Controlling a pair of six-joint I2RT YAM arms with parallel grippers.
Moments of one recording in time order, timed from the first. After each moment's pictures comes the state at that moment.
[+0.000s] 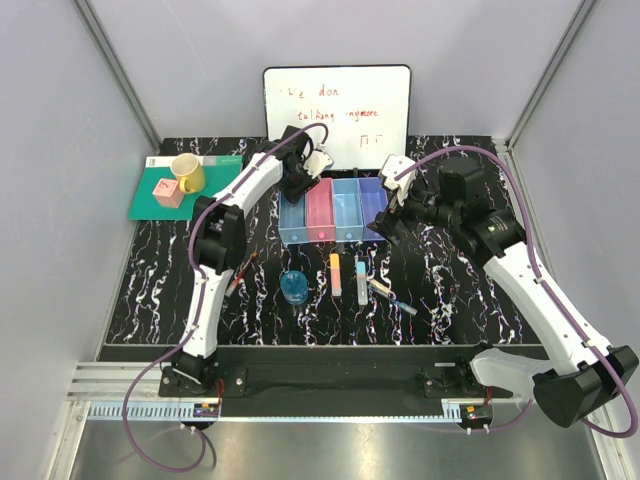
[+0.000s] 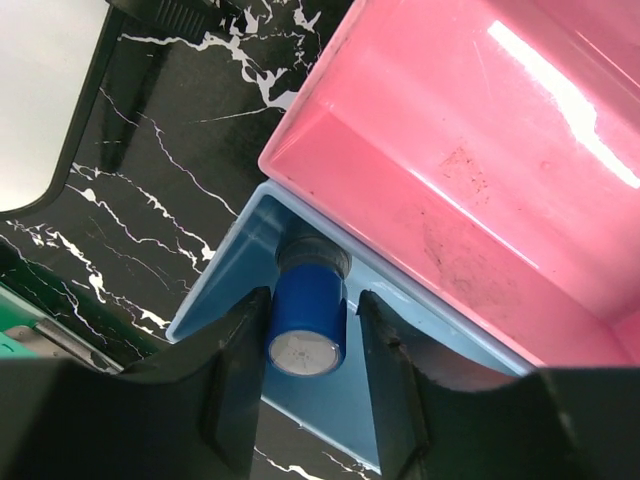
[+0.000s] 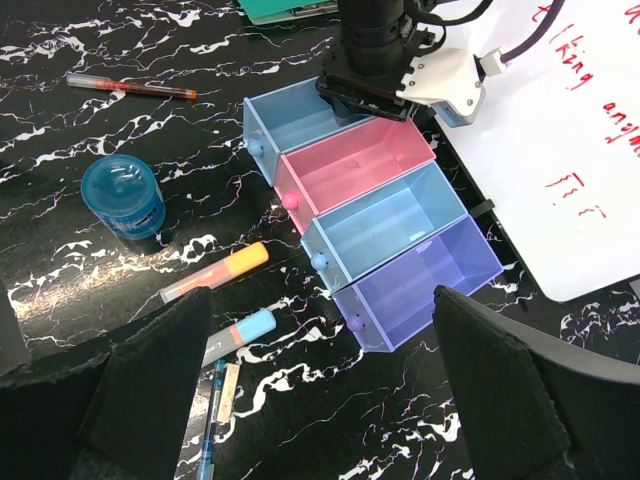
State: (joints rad) left arm -0.39 2.37 2.16 -0.92 0.04 0.55; right arm 0.46 1.16 1.25 -0.51 -0.48 -0.48
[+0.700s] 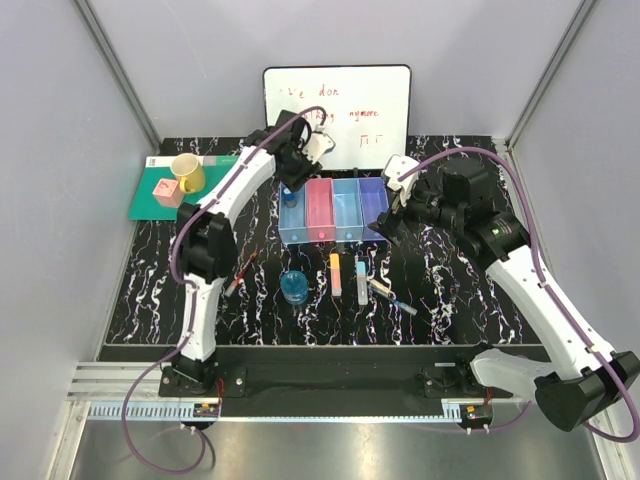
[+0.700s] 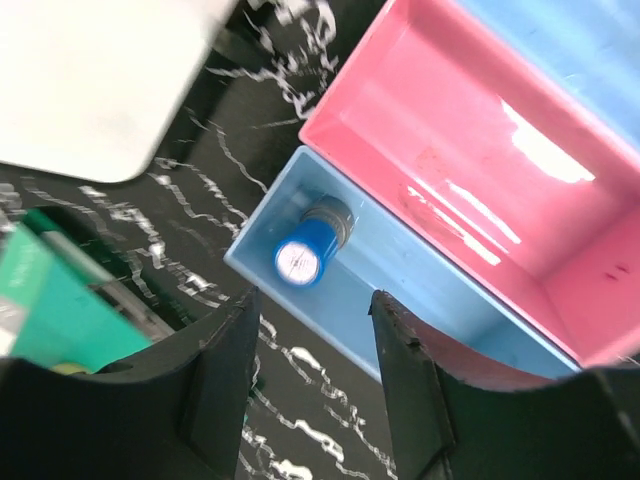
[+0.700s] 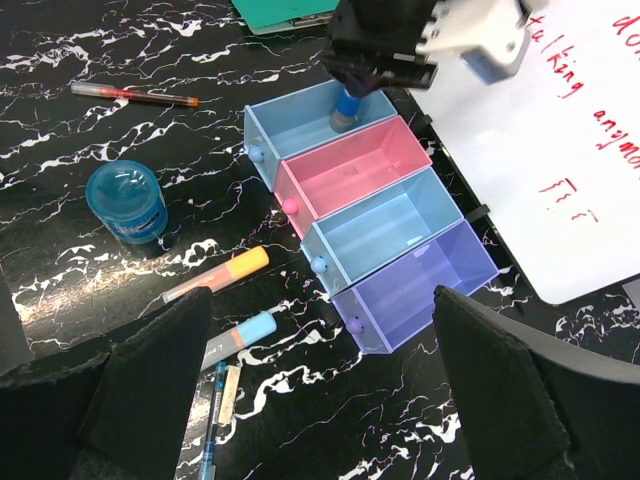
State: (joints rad) left arm -0.41 2.23 2.14 -0.92 0.05 0.51; right arm 0.46 1.13 1.25 -0.51 -0.48 -0.48
